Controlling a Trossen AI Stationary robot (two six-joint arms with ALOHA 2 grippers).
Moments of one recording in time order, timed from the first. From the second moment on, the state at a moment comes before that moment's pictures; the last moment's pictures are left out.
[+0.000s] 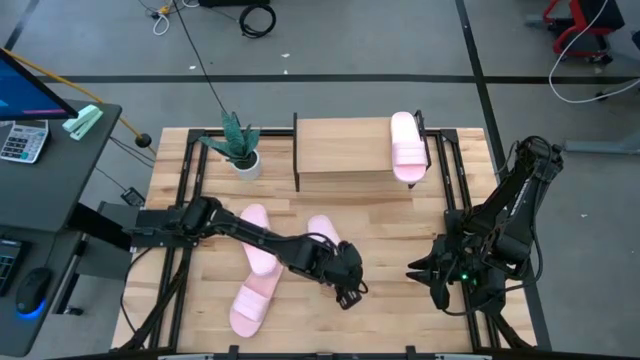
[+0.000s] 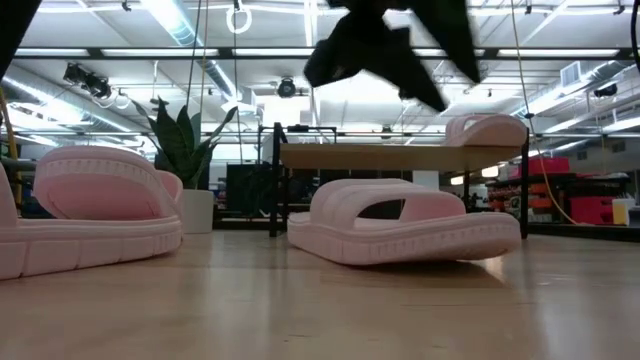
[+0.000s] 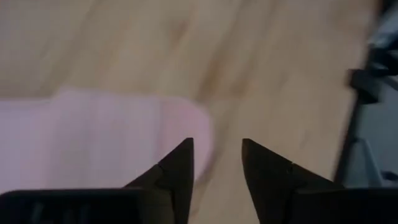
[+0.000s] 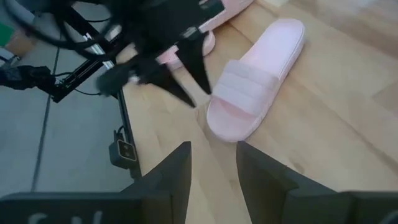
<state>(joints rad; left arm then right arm) -0.36 2.19 1.94 -0.71 -0.17 -0.79 1.04 1.15 0.94 -0.75 0.83 1.46</state>
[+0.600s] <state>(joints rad) -0.45 2.28 1.94 -0.60 -0.27 -0.68 1.07 1.15 0.94 -0.57 0.74 1.57</state>
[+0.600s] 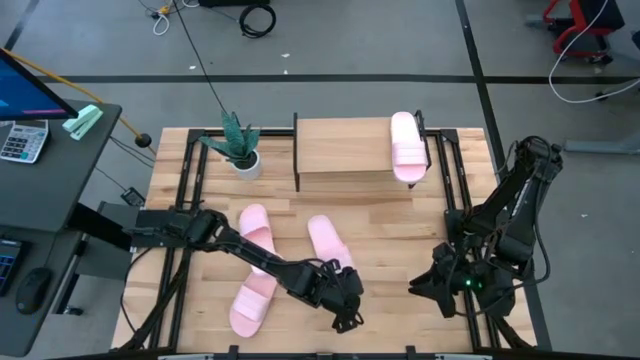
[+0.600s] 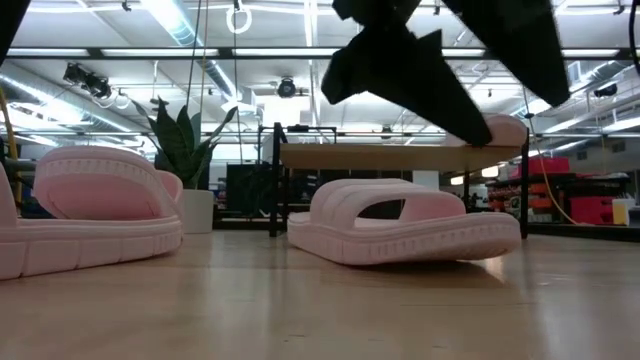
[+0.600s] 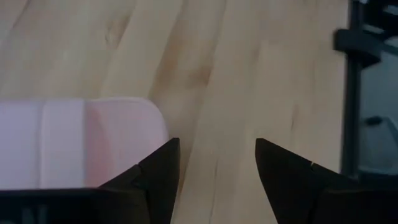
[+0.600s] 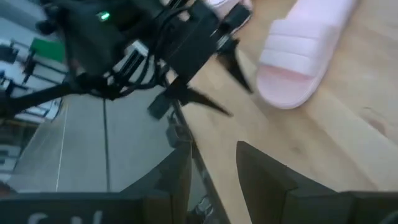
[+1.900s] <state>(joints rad) -0.53 2.09 2.31 -1.57 -0.83 -0.98 0.80 1.63 0.96 -0.36 0.64 0.19</state>
